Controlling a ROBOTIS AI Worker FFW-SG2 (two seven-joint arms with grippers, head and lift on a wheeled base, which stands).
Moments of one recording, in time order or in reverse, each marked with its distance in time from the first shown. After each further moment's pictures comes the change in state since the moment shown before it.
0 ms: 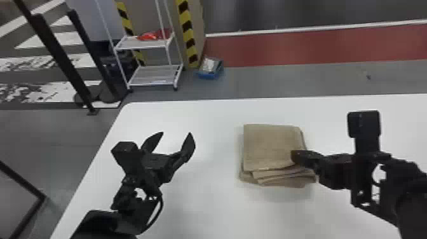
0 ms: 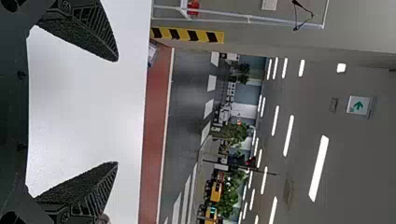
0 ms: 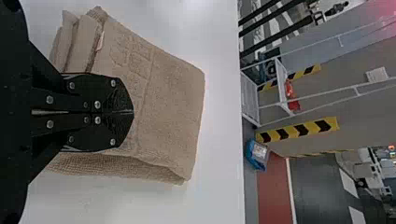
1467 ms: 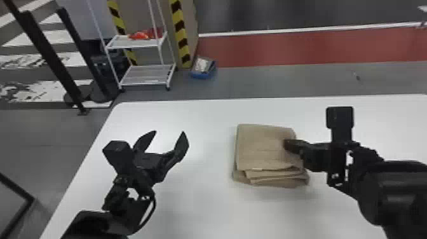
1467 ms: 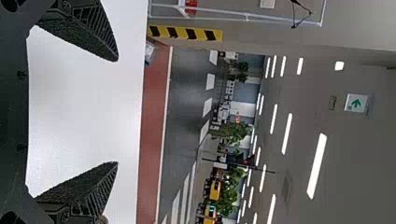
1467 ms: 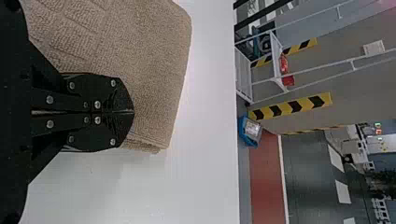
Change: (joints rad) left arm -0.003 0.000 -0.005 -0.008 -0.003 0.001 -0.001; right arm -0.151 0.018 0.001 0.348 -0.001 -0.246 -0.087
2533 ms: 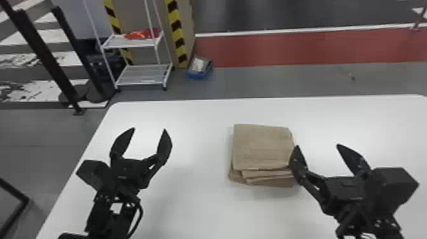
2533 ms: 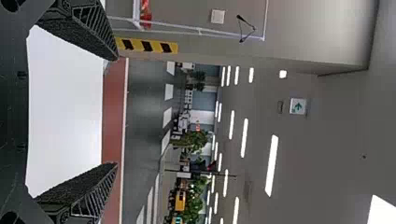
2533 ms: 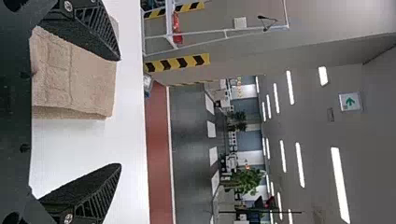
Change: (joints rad) left arm 0.080 0.017 0.012 0.028 -0.049 -0.309 0.029; right arm 0.554 0.010 0.070 -0.364 0.041 -0.708 -0.308
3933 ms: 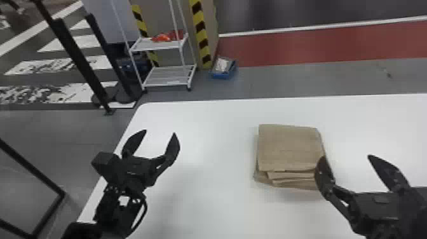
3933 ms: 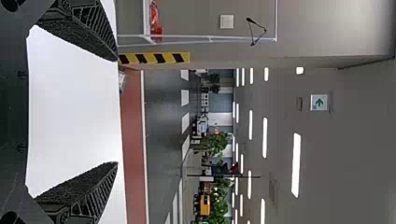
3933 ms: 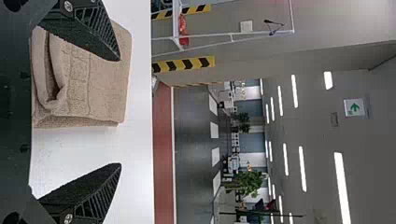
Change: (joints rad) left arm 0.020 0.030 0.127 -0.024 -0.009 0.130 -0.083; right arm 0.067 0.000 0.028 -0.041 0.046 -0.010 -0.015
